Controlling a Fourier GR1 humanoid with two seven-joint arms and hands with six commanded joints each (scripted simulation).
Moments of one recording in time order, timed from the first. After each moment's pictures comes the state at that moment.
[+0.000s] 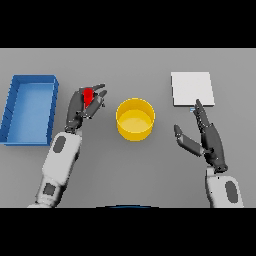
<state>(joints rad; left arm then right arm) -0.48 -0.04 0.03 -1.00 -0.18 0.16 -0.19 0.04 -0.08 0.07 -1.63 0.13 0.02 -0.06</state>
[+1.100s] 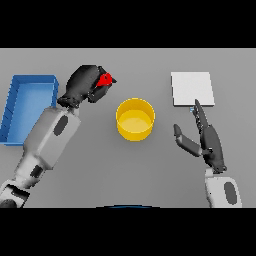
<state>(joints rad) -0.70 0.21 -0.30 -1.12 -0.66 -0.02 0.10 0.04 -0.07 0.08 -1.64 0.16 0.01 -0.05</state>
